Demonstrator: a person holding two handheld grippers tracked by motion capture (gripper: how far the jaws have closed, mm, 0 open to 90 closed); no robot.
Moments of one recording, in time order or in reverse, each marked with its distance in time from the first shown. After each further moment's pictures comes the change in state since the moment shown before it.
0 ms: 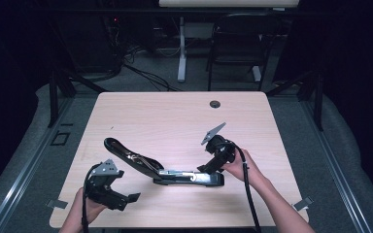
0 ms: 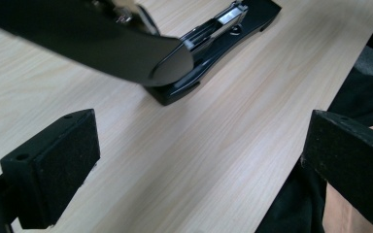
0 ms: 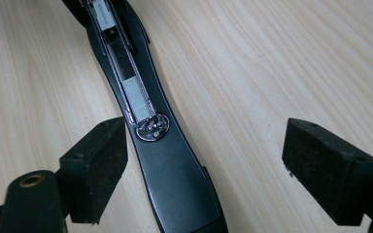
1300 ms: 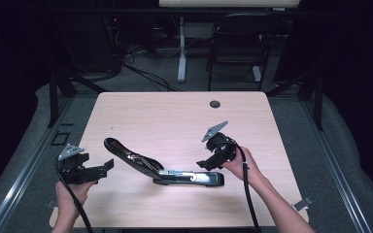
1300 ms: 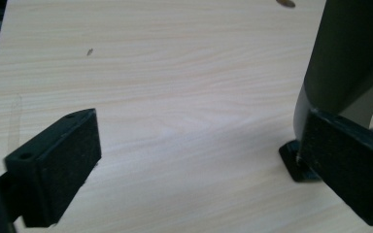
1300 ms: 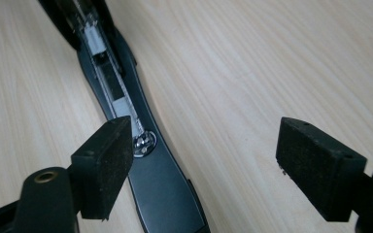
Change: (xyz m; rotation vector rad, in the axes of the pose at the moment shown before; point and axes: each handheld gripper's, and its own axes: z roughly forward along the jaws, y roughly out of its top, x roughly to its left) left arm 0.057 -0.008 -0.030 -0.283 0.376 -0.361; right arm 0.004 0.006 -0.014 -0.069 -0.088 -0.001
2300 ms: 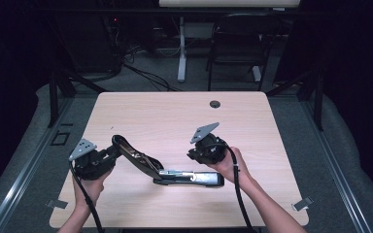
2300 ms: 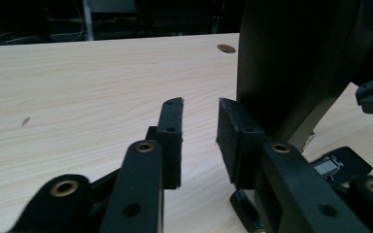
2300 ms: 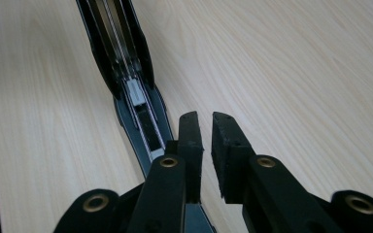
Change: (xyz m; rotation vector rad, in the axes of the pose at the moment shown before) left arm -0.034 0.011 0.015 -0.152 -0.152 0.115; right arm 0.033 0.027 -0.006 -0.104 0.007 -0.074
